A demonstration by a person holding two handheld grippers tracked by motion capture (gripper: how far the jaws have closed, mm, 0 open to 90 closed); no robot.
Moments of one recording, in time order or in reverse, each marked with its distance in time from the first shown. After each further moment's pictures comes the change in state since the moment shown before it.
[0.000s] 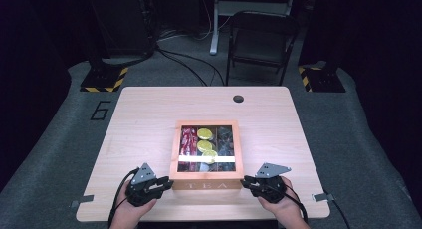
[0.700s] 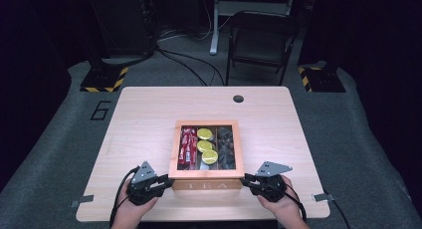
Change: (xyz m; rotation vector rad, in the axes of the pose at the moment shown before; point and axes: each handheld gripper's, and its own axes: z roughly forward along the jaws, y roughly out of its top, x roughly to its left) left arm -0.002 0.008 -0.002 -0.031 0.001 -0.014; right arm 0.001 0.006 -0.003 -0.039 -0.013 0.010
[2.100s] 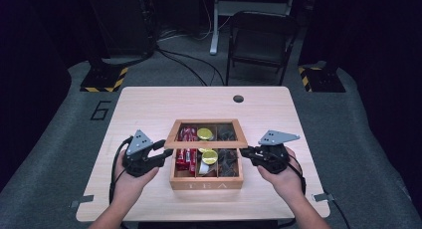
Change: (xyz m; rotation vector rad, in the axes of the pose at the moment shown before) left arm 0.010 0.090 -0.028 -0.140 0.145 0.038; right arm -0.018 0.088 -0.030 -0.092 -0.012 0.001
